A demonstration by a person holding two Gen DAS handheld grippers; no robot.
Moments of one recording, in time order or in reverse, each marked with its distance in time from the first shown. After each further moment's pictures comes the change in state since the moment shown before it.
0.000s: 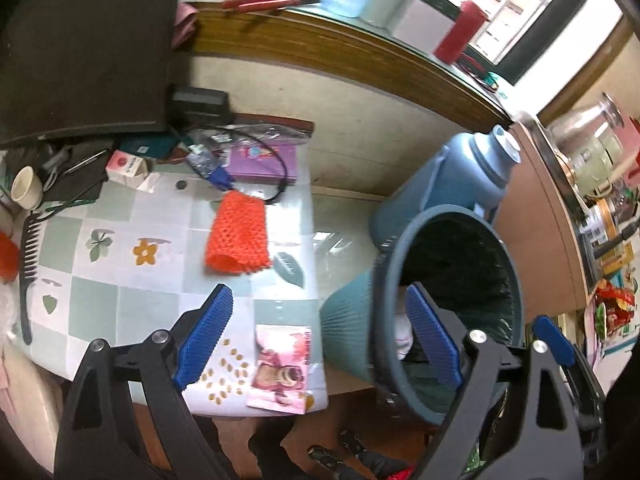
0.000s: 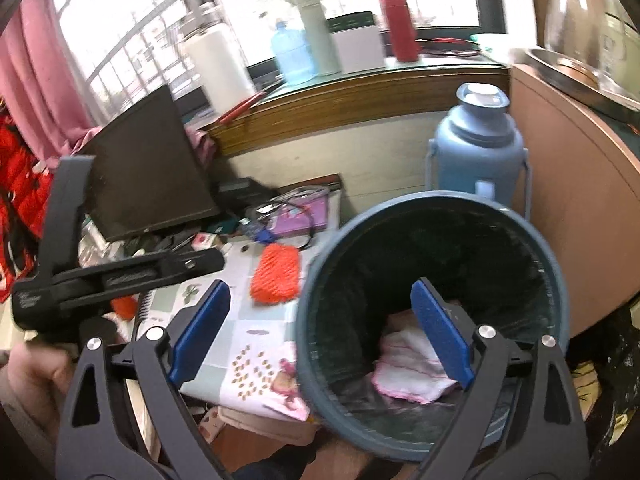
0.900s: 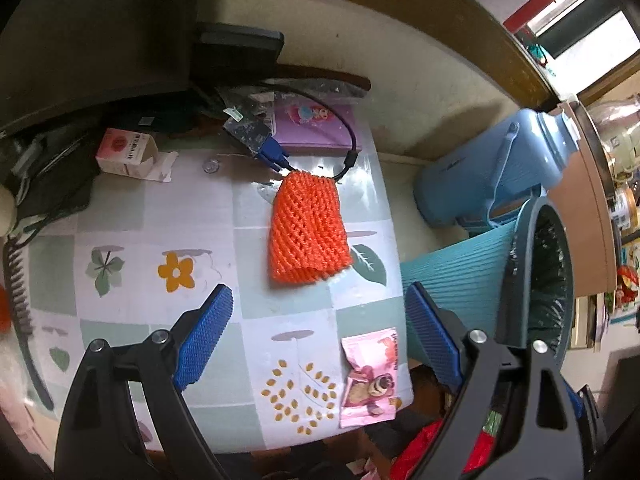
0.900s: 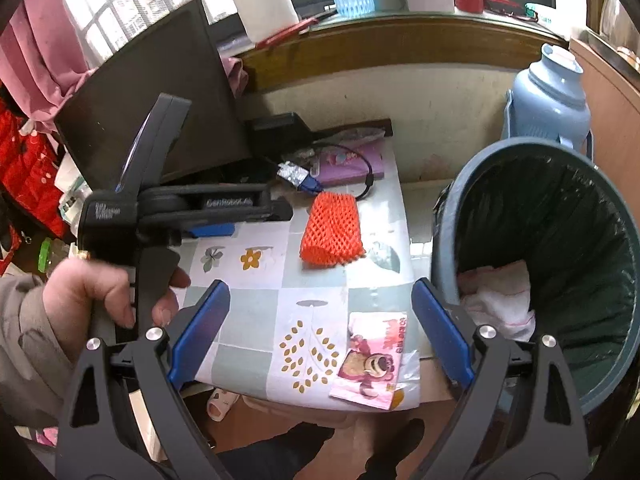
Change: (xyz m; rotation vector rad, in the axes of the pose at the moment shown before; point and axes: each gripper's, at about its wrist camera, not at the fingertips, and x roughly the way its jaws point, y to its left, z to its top) left arm 0.086 0.103 0.044 0.061 0.211 -0.048; right arm 0.083 0.098 -0.034 0.014 0.149 -0.048
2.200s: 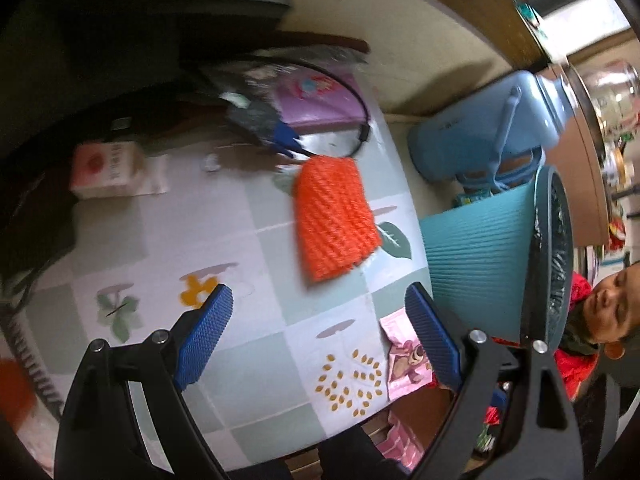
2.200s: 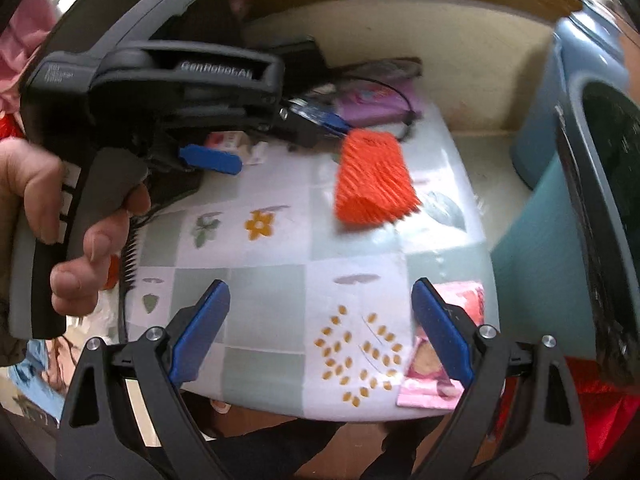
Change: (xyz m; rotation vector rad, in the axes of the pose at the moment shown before) left arm 0.019 0.057 0.032 0.104 0.161 -0.093; right arm 0.096 0.066 -0.012 -0.004 0.099 -0.029
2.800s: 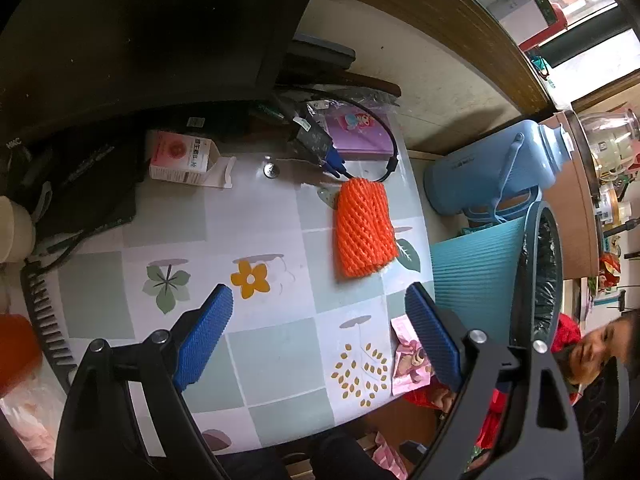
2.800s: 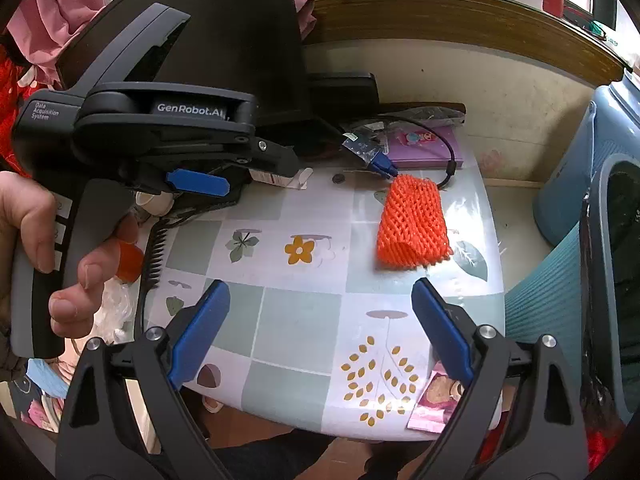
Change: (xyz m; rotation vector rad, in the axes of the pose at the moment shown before) left arm -0.049 0.026 -0.024 -0.093 -0.092 0.010; right arm -0.014 0.029 0.011 -0.096 -0.043 0.034
